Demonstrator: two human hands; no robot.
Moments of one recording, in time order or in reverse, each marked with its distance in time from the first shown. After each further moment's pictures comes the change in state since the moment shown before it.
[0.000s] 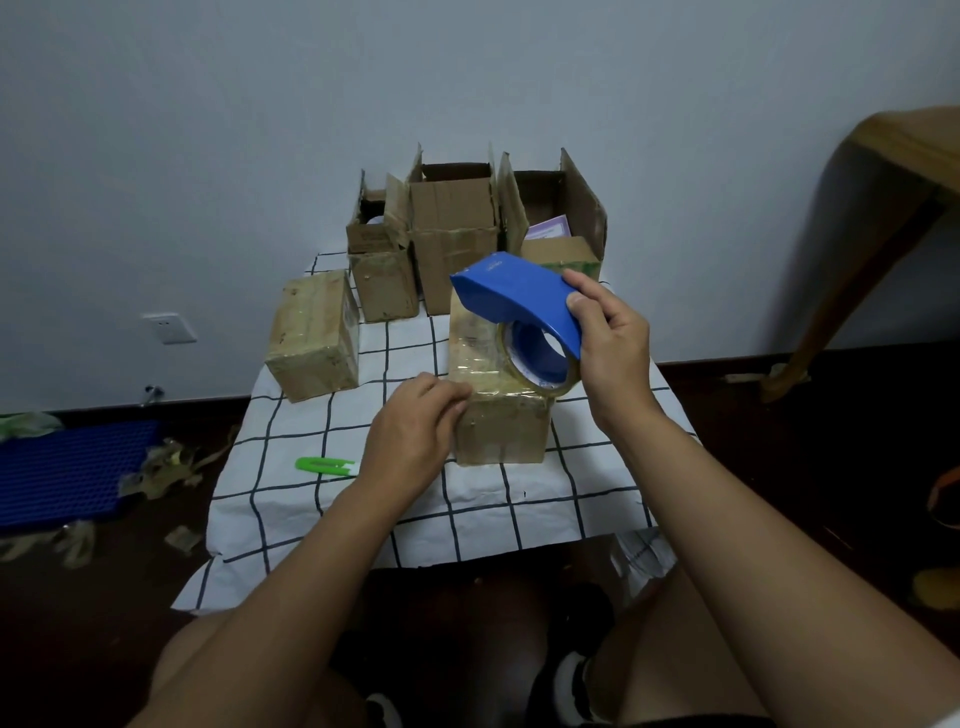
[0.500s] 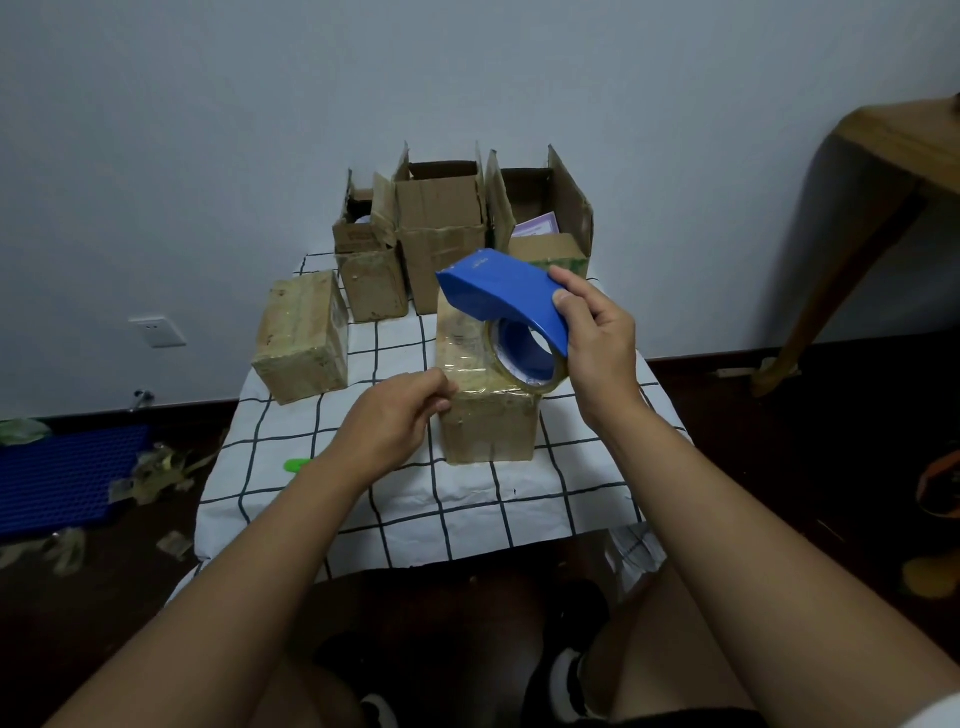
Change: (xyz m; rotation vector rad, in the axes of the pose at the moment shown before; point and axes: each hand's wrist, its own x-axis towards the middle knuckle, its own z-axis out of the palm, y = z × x) left_hand 0.018 -0.021 -0.011 0.000 -0.238 0.080; right_hand 0.000 0.000 -0.001 0.001 -0.008 -0.019
